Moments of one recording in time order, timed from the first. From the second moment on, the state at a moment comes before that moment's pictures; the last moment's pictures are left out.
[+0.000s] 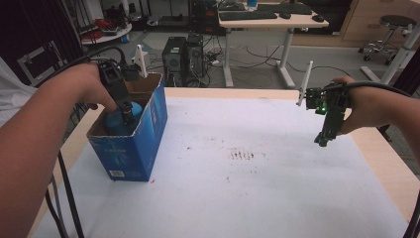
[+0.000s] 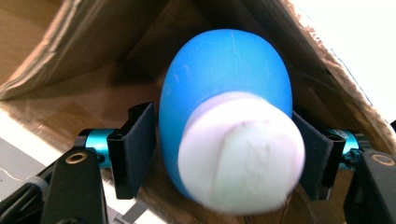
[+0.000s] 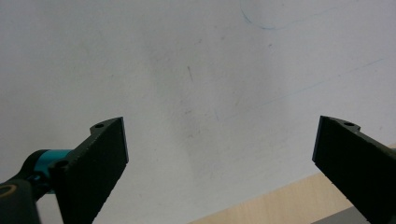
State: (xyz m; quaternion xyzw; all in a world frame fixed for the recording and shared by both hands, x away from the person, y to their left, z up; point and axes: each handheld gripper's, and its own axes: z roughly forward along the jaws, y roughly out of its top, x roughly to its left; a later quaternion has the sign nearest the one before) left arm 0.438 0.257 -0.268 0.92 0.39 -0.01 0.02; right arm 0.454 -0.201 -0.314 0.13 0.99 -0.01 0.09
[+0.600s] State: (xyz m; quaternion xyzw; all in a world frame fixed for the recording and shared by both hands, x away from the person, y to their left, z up) left arm 0.427 0.247 -0.217 0.92 0.38 0.01 0.03; right arm 0.454 -0.199 -0.312 0.12 0.99 -0.01 0.09
